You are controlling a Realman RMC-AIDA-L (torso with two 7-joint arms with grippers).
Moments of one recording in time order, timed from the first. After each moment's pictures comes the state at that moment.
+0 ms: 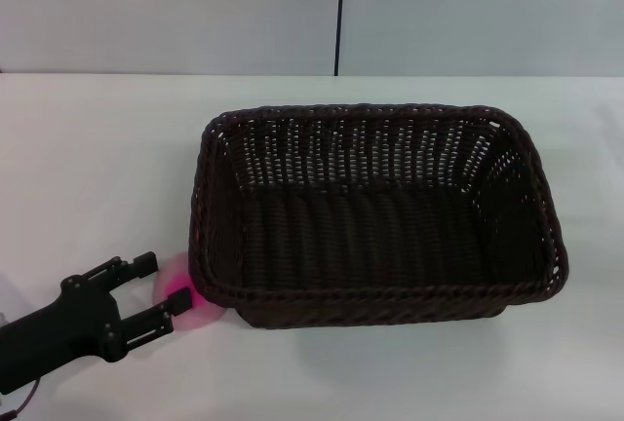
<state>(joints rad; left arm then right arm) -0.23 -2.06 0.36 0.33 2.08 1.60 -0.97 0.33 2.06 -0.44 -0.33 -1.30 -1.42 1.06</state>
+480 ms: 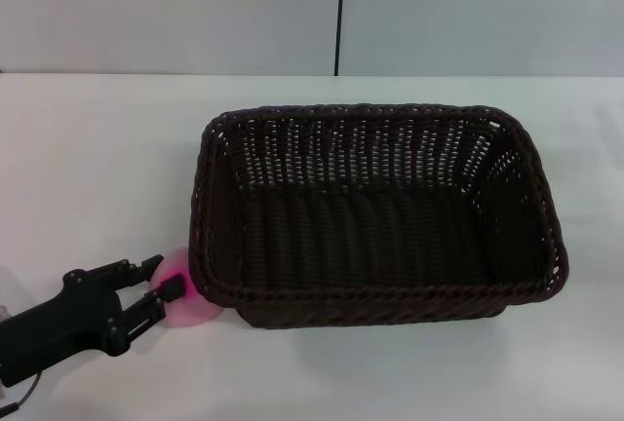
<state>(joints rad) -0.24 -2.06 0.37 0.33 2.08 1.58 -0.96 0.34 2.06 -0.44 -0.30 -1.30 -1.39 1.04</state>
